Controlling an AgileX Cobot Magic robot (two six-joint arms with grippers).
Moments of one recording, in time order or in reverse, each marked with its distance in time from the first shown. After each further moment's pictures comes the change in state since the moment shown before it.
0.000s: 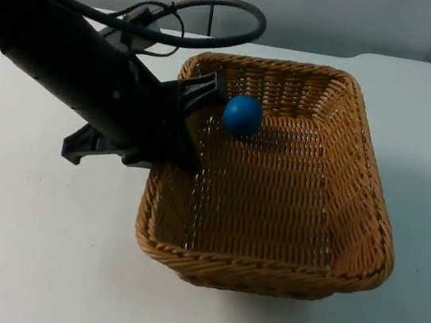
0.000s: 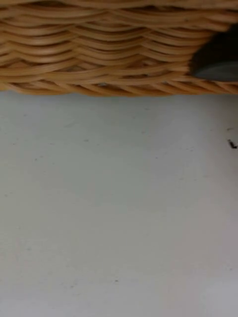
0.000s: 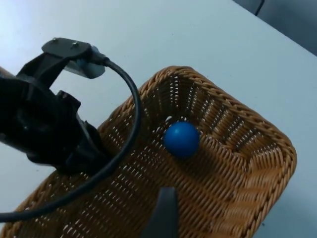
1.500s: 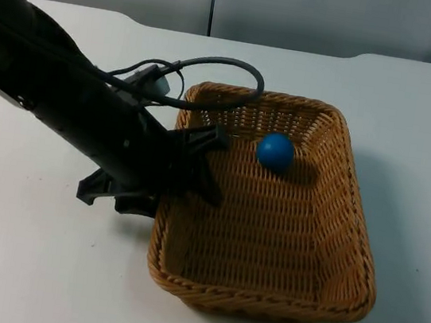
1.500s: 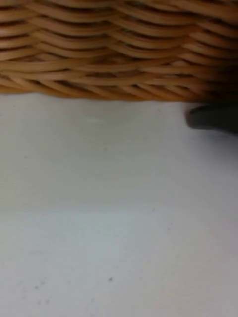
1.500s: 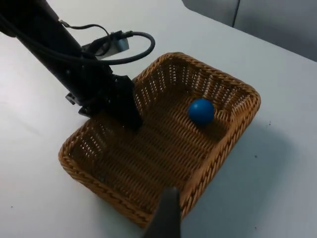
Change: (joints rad) right arm 0.002 -0.974 0.757 0.001 -0.084 0.068; left arm 0.000 0.154 -0.019 -0.169 0.046 0.202
